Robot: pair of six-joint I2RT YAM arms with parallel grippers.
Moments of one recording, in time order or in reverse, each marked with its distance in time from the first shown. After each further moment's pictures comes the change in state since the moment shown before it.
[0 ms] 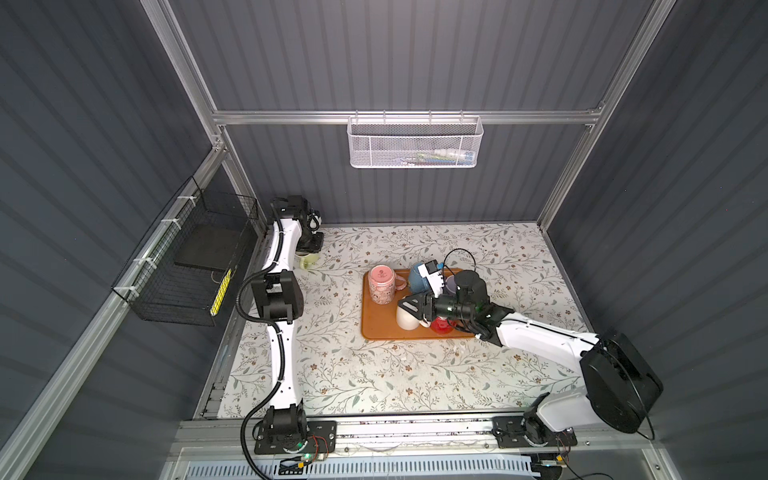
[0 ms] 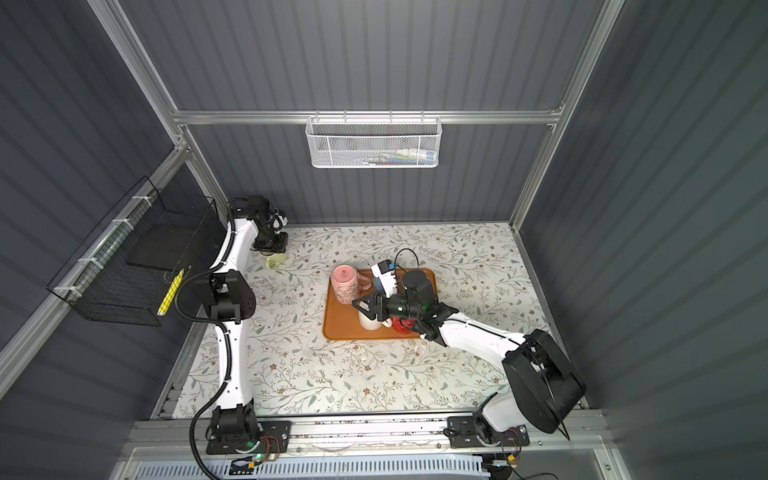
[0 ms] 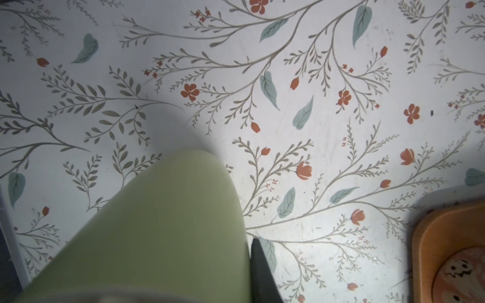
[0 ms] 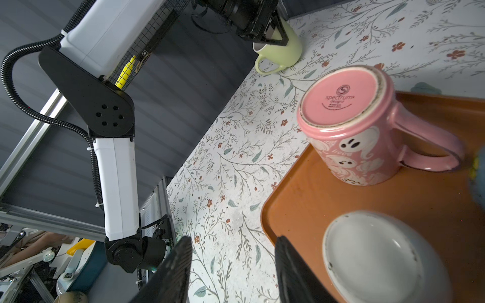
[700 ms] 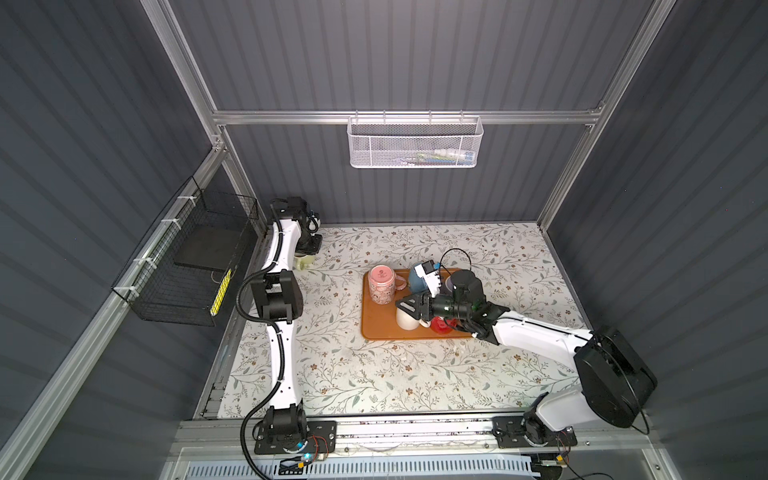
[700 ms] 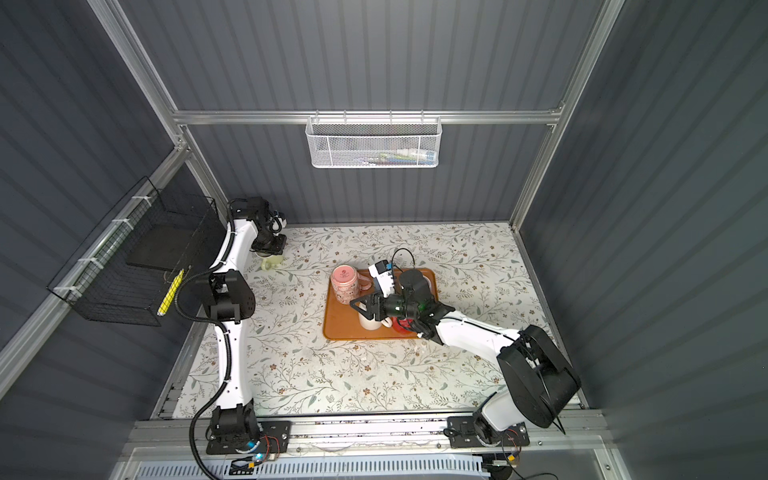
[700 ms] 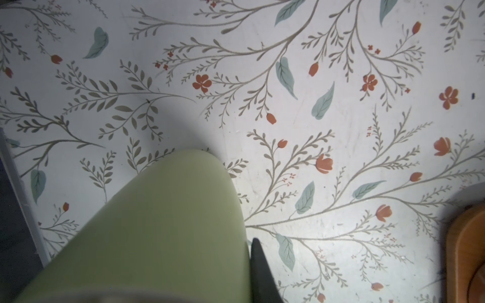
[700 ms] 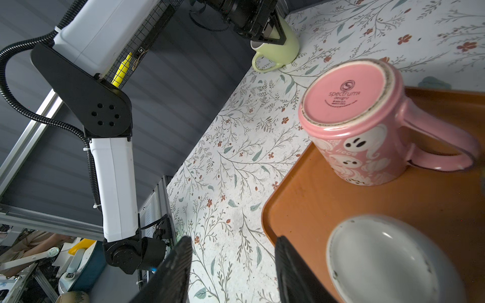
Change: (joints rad) left arm 0.000 0.006 -0.011 -0.001 -0.044 0.043; right arm 0.010 0.034 0.017 0.005 0.000 0.008
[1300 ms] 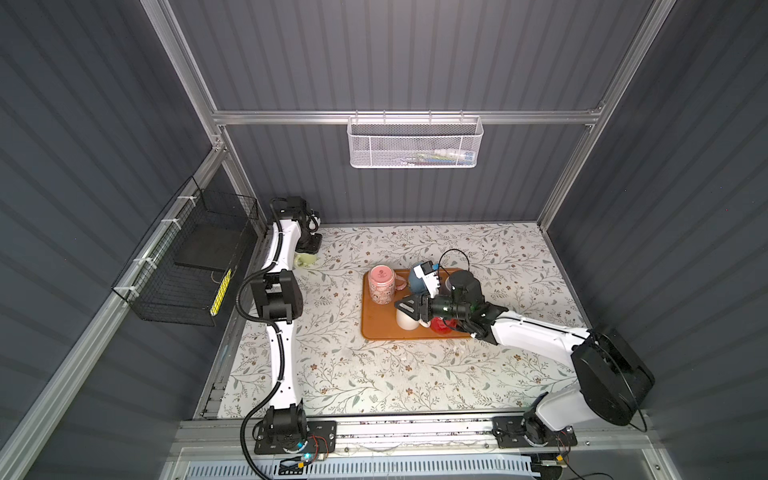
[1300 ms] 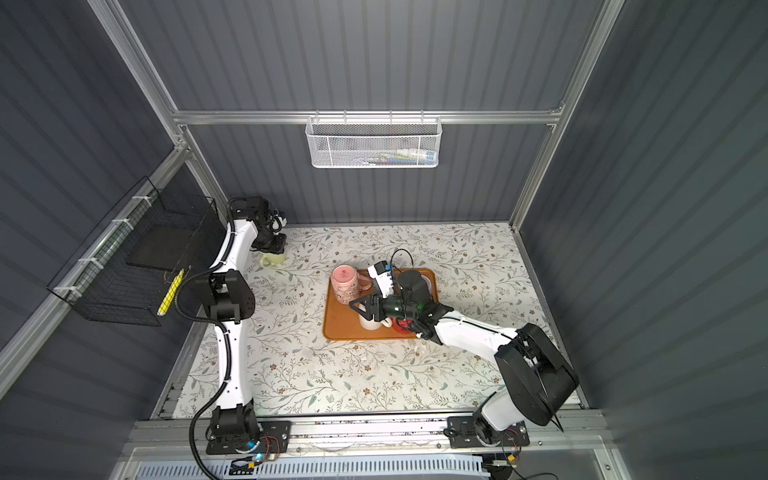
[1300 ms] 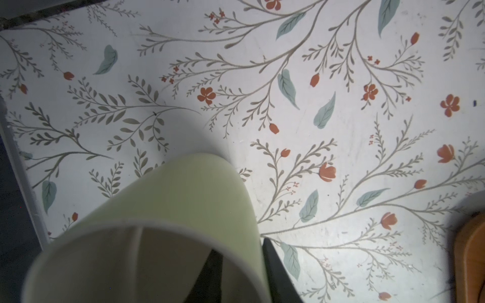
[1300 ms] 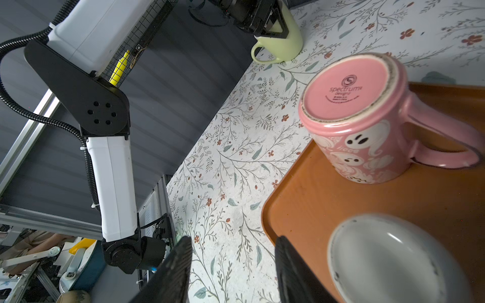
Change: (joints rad) left arm 0.000 0.000 -0.005 0.037 0.000 0.015; right arm 0.004 0.011 0.000 0.007 0.000 0.005
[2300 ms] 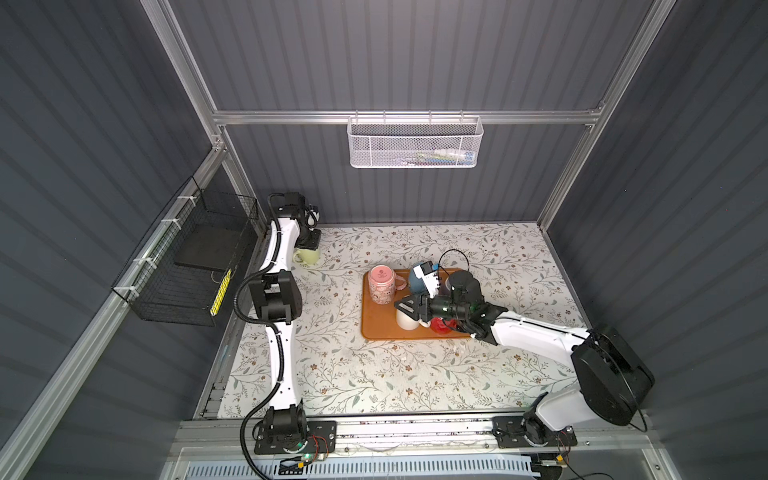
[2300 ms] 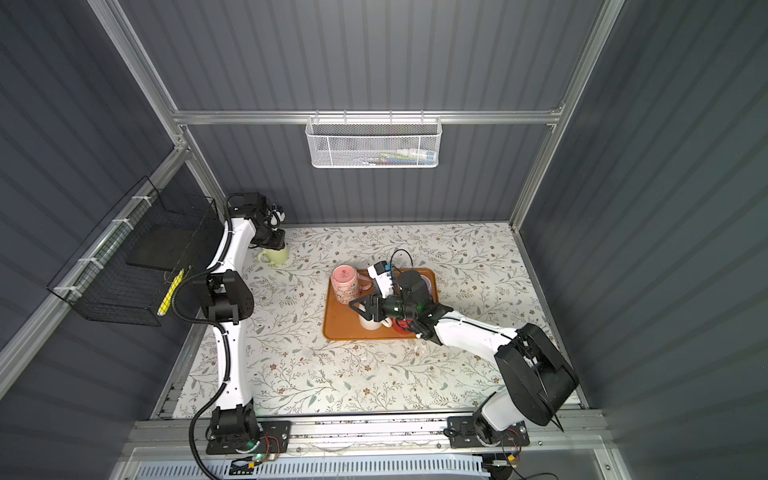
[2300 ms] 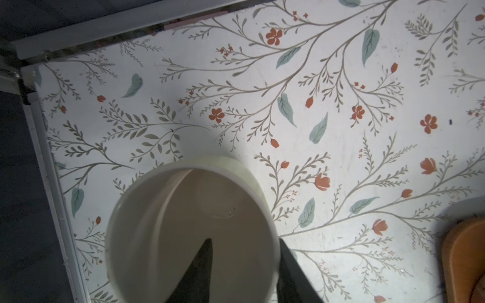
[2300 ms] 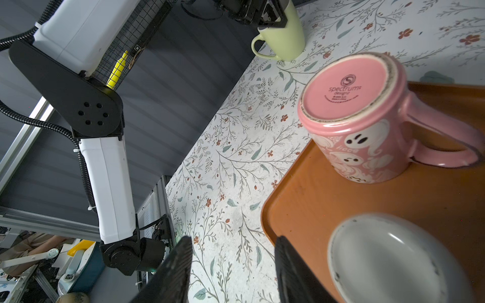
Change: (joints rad) left arm 0.000 -0.046 -0.009 0.038 -0.004 0.000; right arm 0.005 0.000 0.000 0.000 0.011 0.002
